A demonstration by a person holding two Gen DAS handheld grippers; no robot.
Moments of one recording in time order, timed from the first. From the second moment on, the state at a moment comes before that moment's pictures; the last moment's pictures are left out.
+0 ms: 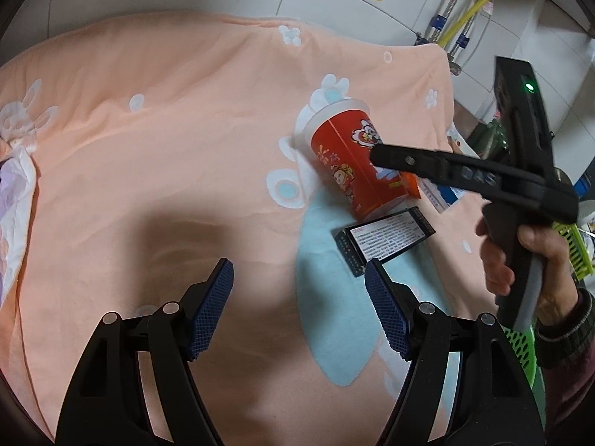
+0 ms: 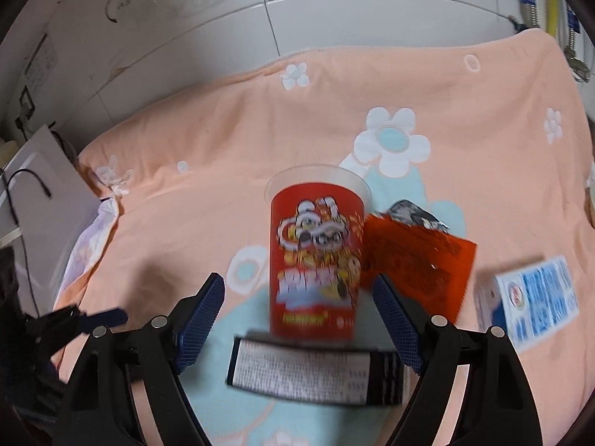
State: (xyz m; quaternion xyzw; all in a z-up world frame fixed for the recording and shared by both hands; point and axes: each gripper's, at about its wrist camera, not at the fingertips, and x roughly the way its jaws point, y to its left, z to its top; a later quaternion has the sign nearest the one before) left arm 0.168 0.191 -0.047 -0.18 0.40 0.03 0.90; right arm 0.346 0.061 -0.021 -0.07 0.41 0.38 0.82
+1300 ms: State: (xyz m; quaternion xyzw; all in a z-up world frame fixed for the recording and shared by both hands) left arm 0.186 0.151 -0.036 -0.09 0.39 0.02 0.92; right arm 0.342 0.030 0.001 -0.04 0.39 0.36 0.84
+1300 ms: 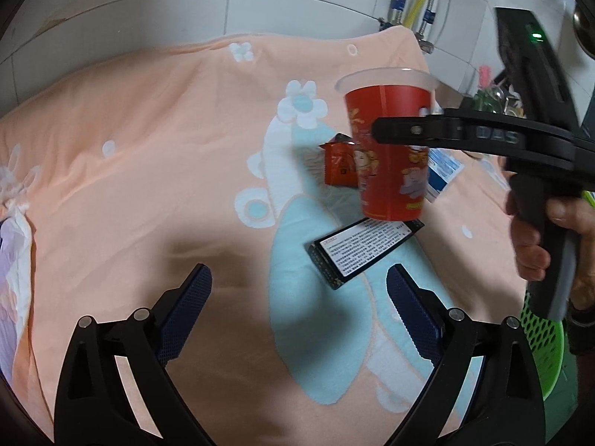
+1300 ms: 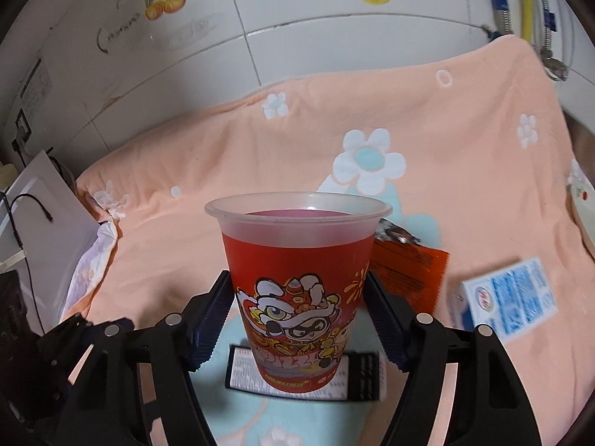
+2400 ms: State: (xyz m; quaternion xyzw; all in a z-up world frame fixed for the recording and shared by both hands) left arm 0.274 0.099 -0.066 0.04 0.45 -0.12 0.88; right arm 0.219 -0.201 0.016 0.02 0.36 0.27 0.89
